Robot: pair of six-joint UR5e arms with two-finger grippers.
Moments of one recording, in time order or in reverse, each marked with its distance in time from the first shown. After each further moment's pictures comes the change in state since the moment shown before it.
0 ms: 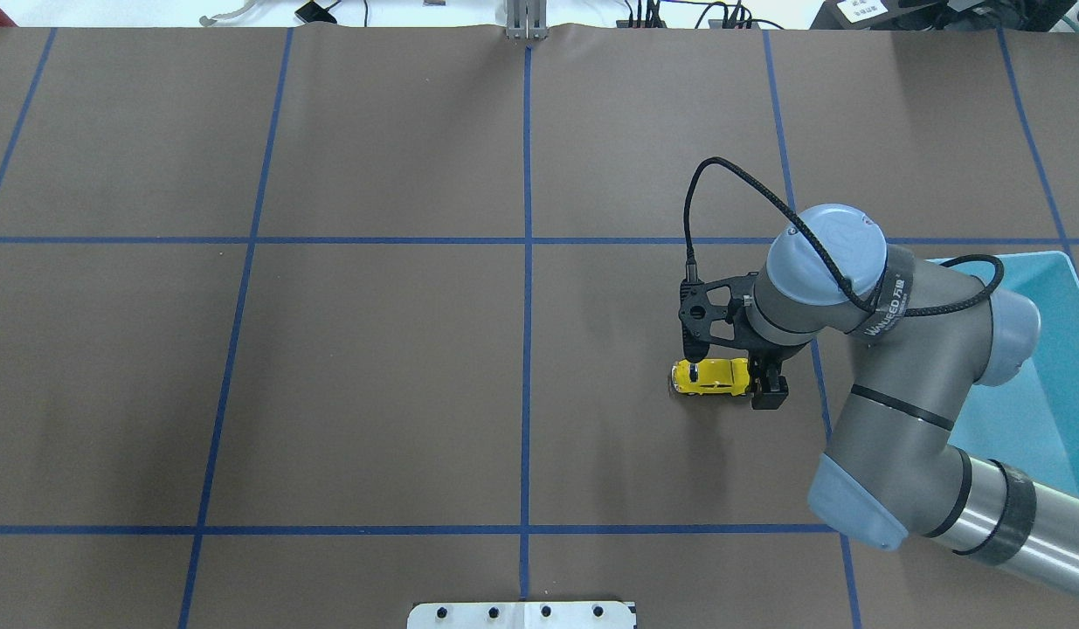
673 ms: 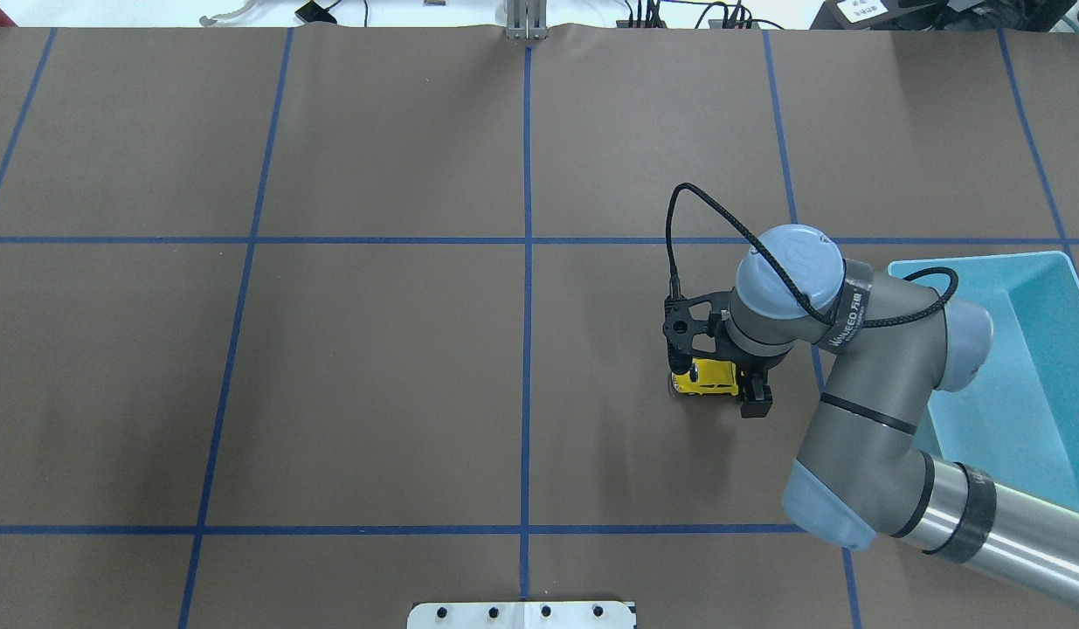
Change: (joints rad) left arm 0.000 0.002 0.001 0.000 0.000 0.000; right arm -0.033 0.050 -0.103 0.000 -0.023 -0.001
